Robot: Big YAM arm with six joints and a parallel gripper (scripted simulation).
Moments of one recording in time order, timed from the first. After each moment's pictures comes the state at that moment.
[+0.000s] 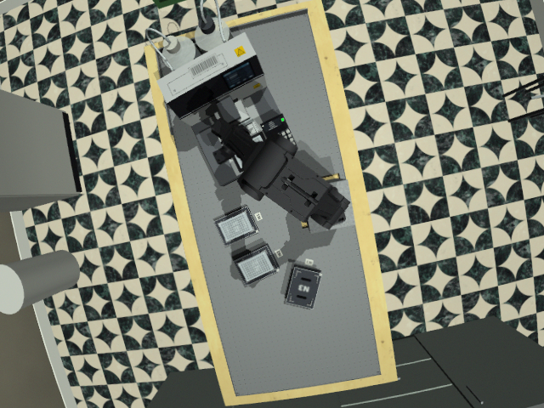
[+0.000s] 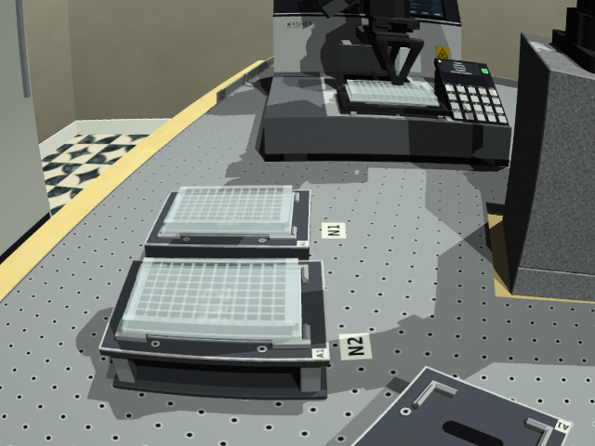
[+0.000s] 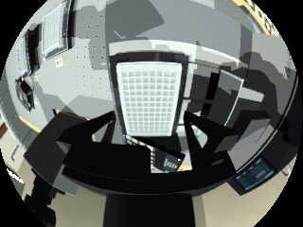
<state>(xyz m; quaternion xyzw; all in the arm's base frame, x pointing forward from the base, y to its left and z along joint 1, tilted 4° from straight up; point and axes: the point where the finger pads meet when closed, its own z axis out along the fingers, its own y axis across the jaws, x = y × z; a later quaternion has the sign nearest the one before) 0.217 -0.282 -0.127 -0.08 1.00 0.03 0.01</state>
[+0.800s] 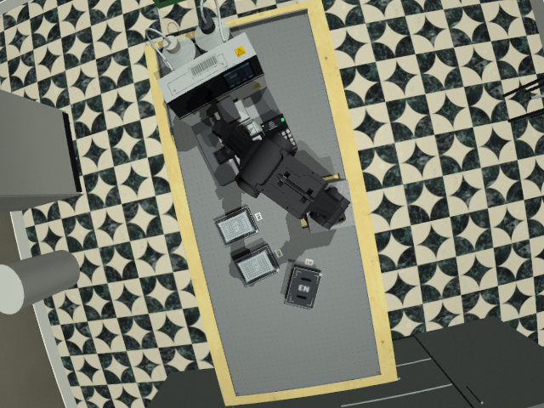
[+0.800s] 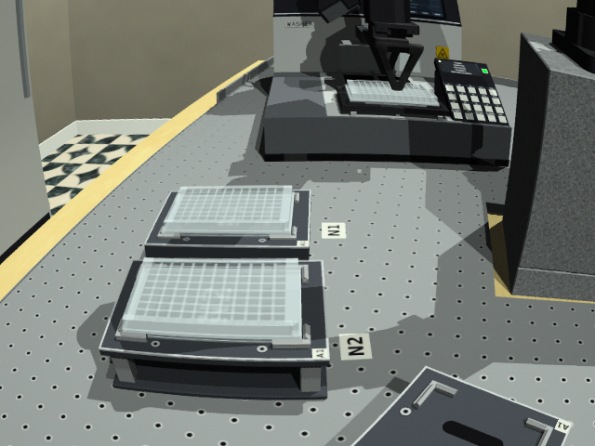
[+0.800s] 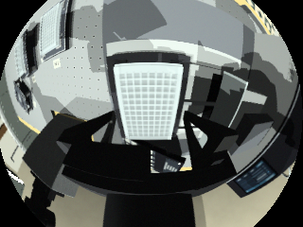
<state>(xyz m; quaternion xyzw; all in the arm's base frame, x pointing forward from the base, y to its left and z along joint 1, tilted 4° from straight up) 0.218 -0.282 -0.135 -0.08 1.00 0.03 0.01</state>
